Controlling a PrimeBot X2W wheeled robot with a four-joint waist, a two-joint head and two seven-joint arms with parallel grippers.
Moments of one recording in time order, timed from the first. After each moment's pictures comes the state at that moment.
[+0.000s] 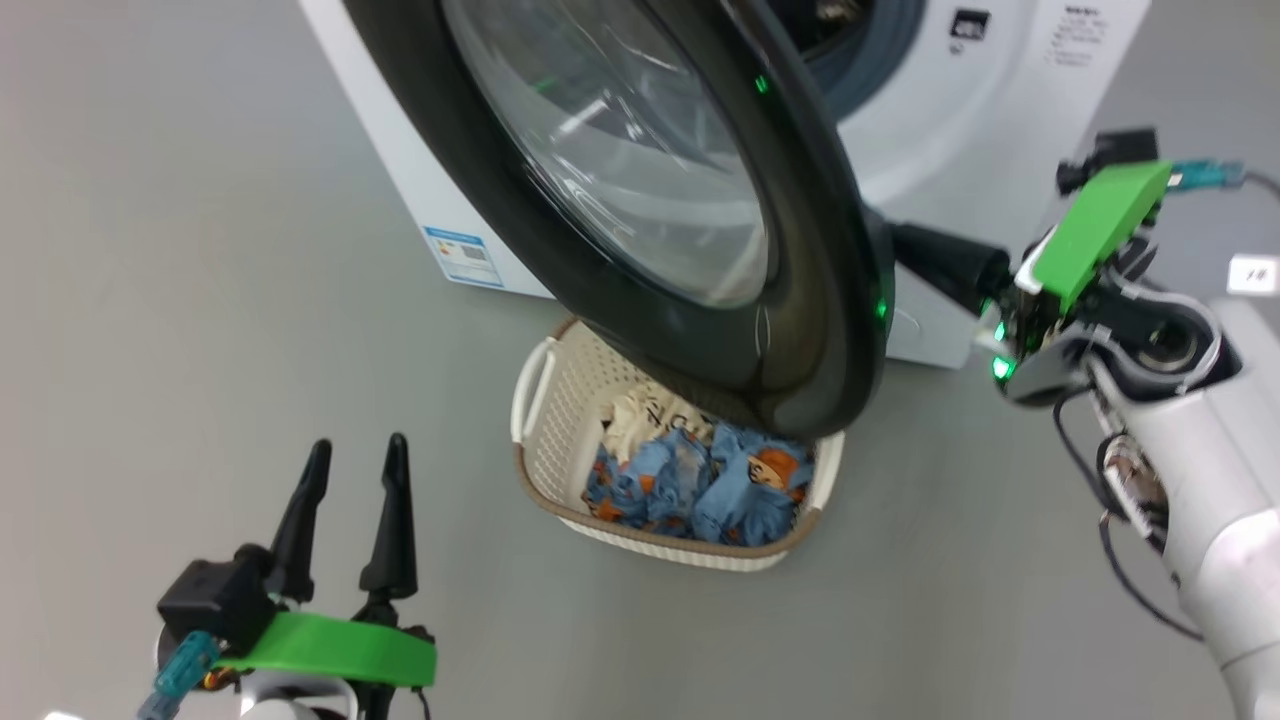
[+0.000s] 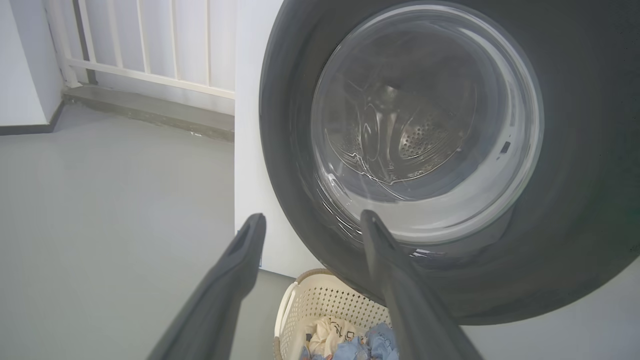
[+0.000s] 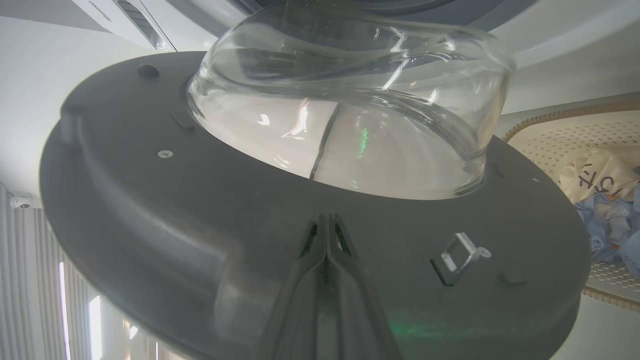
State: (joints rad) left arm -0.21 0.05 -0.12 0.28 -0.38 -0.13 -0.26; right arm -0.83 -0.24 0.29 0.67 1.65 0.12 0.70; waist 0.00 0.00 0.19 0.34
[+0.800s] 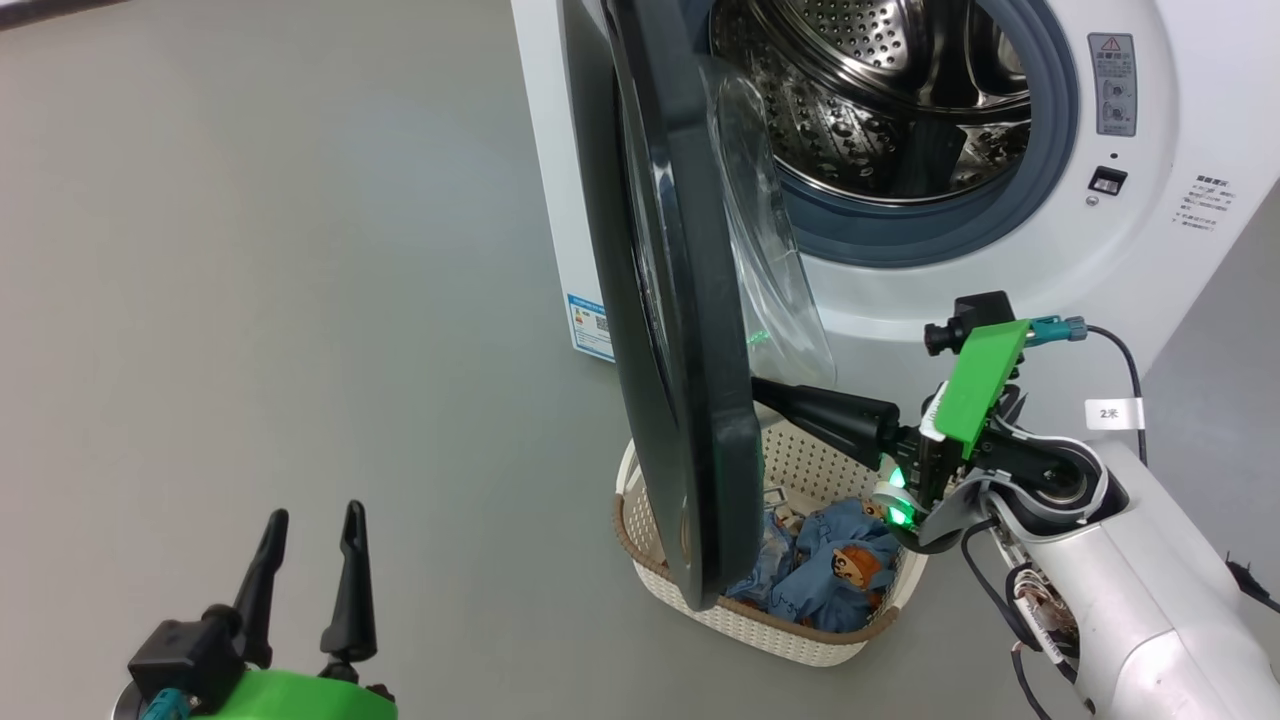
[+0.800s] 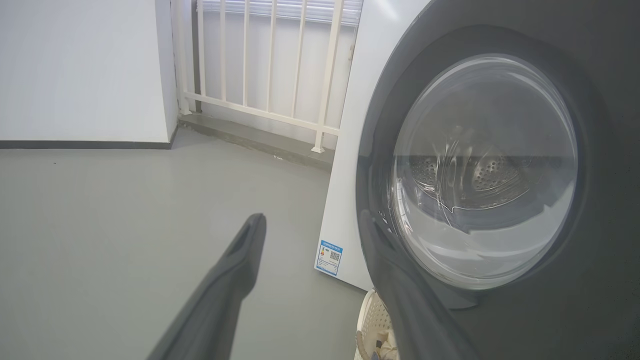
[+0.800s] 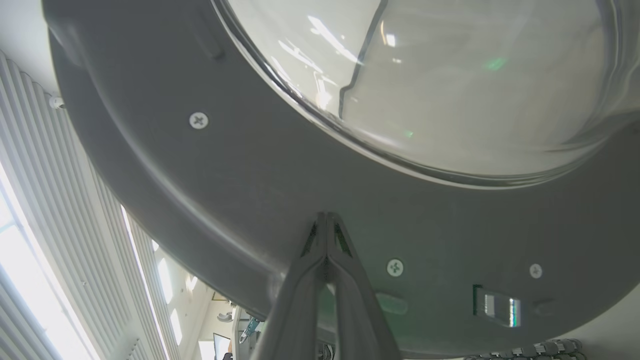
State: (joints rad) left arm -0.12 0.08 -0.06 0.30 -0.34 -0.13 -0.26; right arm -0.61 -0.12 0.29 0.59 1.70 0.12 0.79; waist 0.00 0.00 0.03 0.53
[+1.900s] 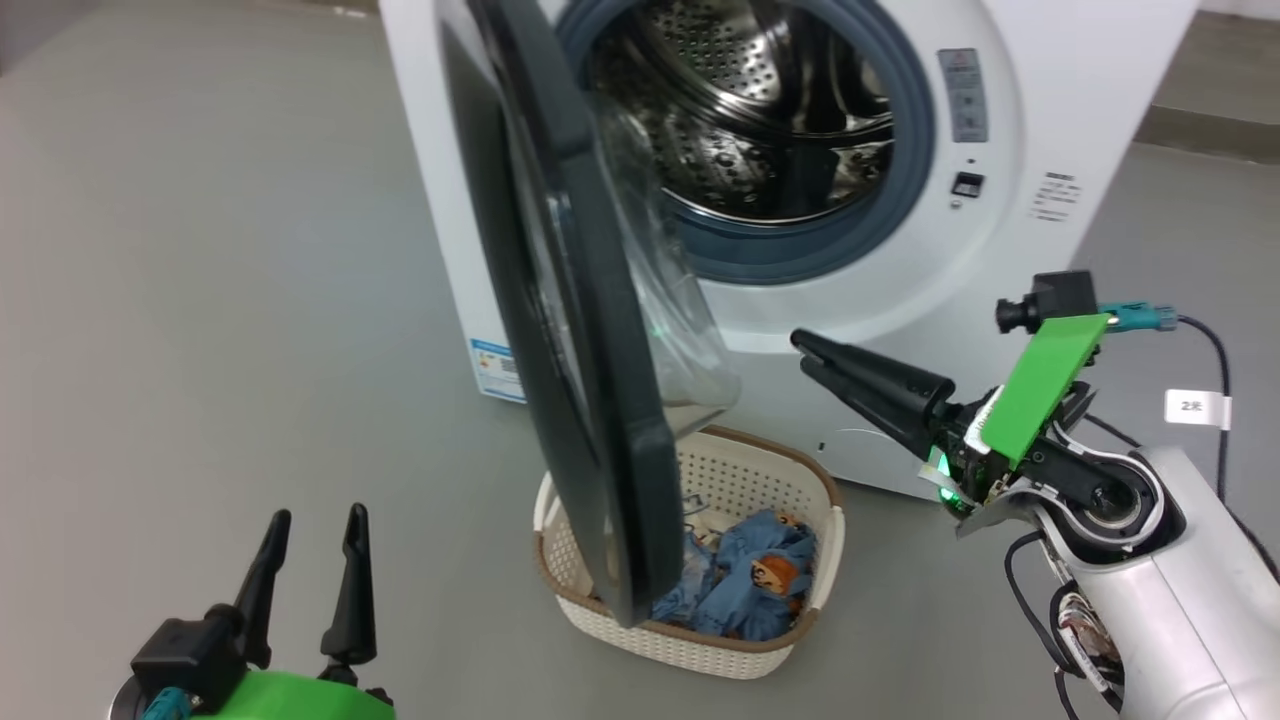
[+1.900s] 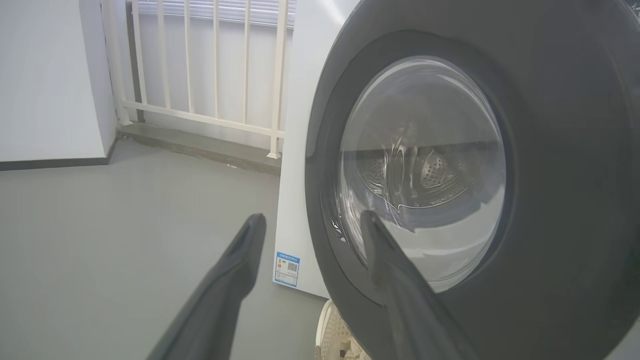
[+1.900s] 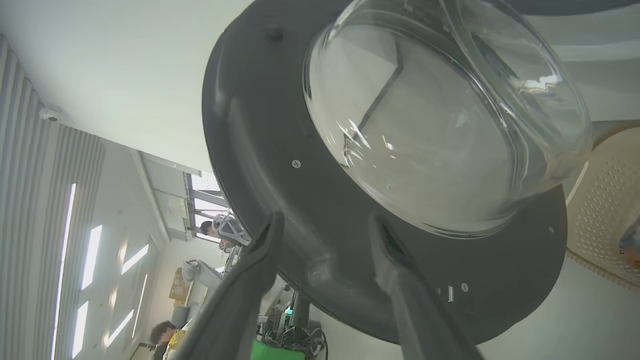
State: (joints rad) left arm -0.12 0.10 -0.08 0.31 -0.34 -0.13 -0.26; right arm -0.51 -0.16 0.22 0.35 1.56 0.12 0.69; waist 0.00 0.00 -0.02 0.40
